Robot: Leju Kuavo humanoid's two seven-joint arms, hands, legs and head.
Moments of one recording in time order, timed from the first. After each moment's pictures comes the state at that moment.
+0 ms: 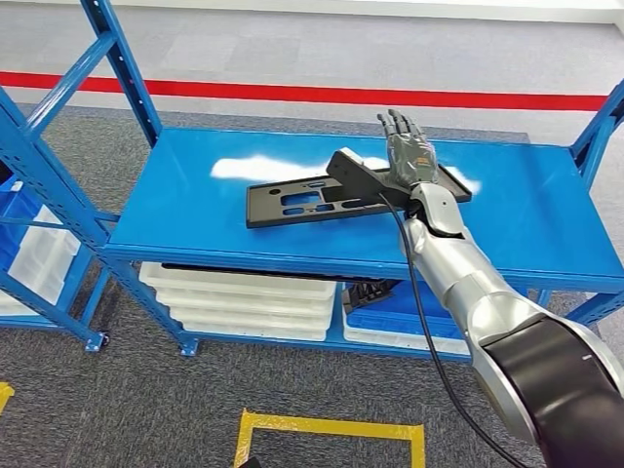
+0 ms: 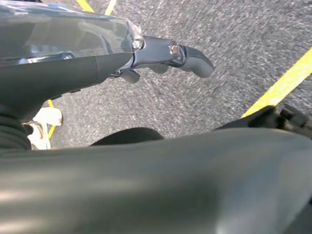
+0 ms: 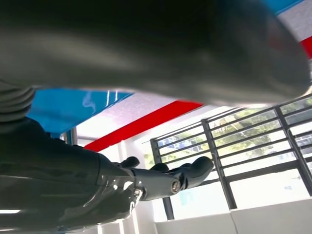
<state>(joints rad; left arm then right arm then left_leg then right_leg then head) -0.15 -0.25 0.44 -0.20 -1.52 0.16 0.01 -1.06 0.02 0.46 -0.43 1.13 -0.43 -0.04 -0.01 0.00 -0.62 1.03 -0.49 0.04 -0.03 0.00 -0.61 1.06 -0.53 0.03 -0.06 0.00</state>
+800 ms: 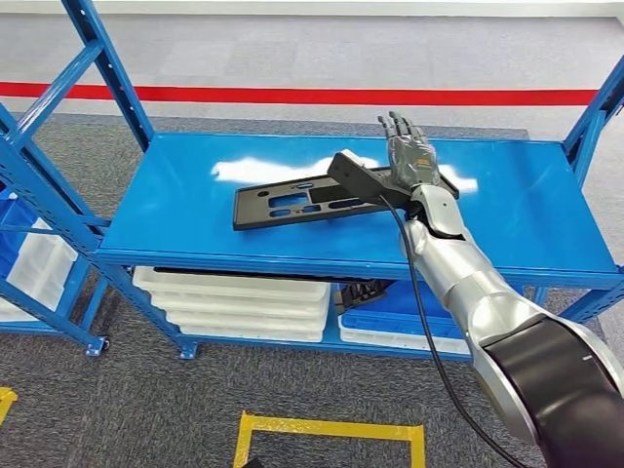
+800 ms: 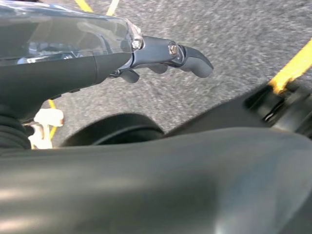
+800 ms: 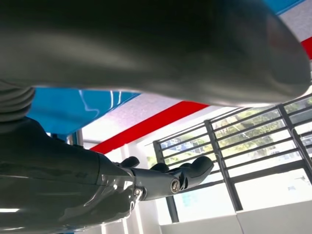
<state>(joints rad) -0.15 -0.25 0.44 -0.20 -1.52 0.16 0.01 -1.06 0.02 0.46 -0.43 1.13 -0.43 -0.04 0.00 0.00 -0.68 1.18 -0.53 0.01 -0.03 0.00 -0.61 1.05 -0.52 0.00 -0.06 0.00</state>
